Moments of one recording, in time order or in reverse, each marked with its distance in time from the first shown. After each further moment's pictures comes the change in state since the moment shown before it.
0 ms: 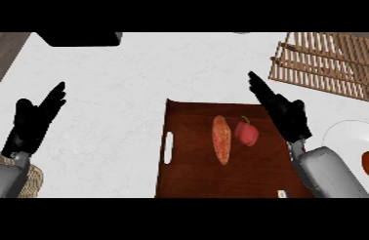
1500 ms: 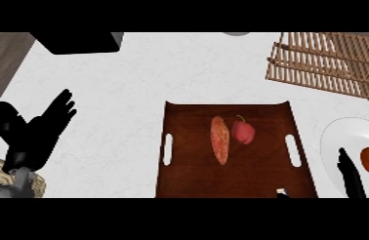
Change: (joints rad) left arm 0.119 -0.056 0.010 -0.295 0.175 0.125 0.204; right arm 0.777 -0.045 -0.047 -0.528 0.456 -0.677 0.085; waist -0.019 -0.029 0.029
